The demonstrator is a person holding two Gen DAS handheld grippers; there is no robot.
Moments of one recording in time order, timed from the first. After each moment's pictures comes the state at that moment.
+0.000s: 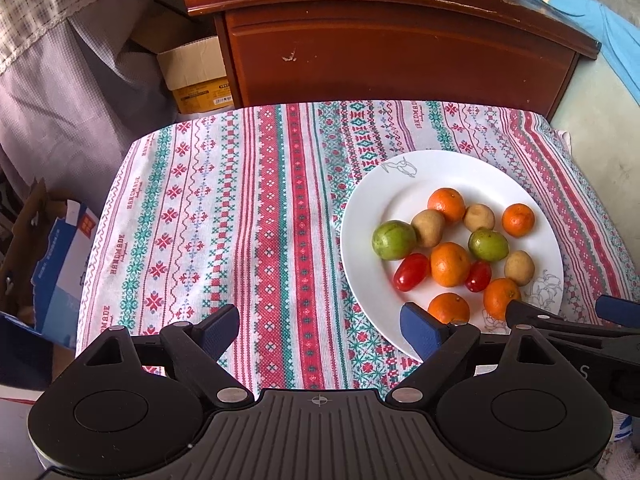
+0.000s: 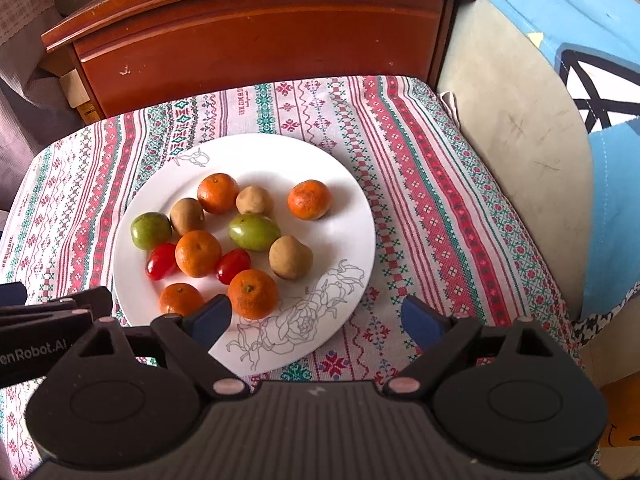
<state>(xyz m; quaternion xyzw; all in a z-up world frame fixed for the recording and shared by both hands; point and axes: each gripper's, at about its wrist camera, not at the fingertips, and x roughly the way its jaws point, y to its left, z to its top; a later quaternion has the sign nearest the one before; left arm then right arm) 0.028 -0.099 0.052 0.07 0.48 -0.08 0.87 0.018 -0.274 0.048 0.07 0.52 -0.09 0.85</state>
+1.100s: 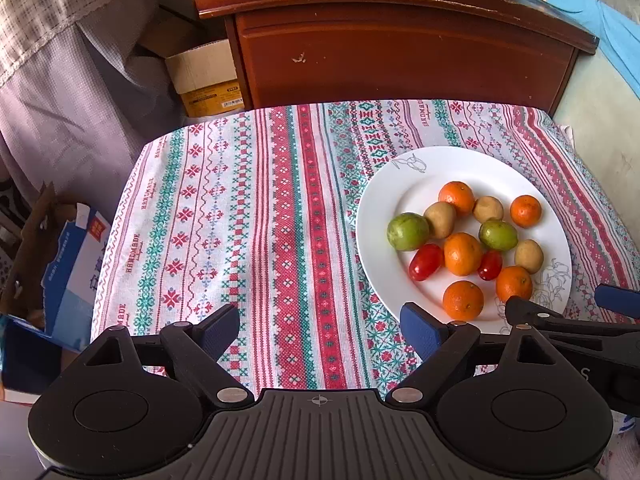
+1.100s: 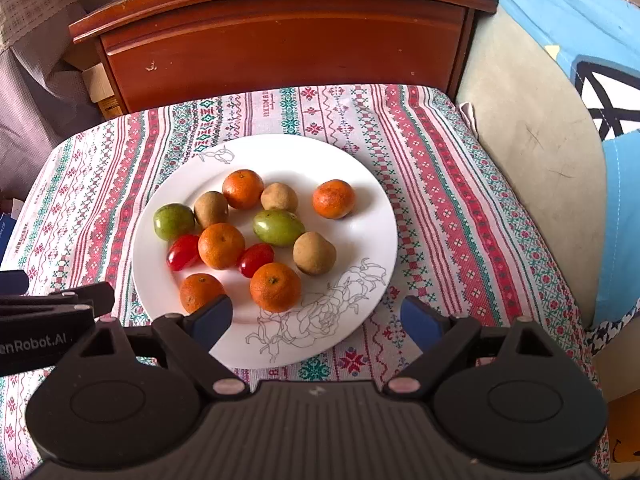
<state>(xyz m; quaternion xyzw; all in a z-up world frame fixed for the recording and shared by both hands) 0.019 -0.087 0.054 0.08 0.47 -0.08 0.87 0.009 -0.263 0.053 0.06 0.50 -0.06 0.86</state>
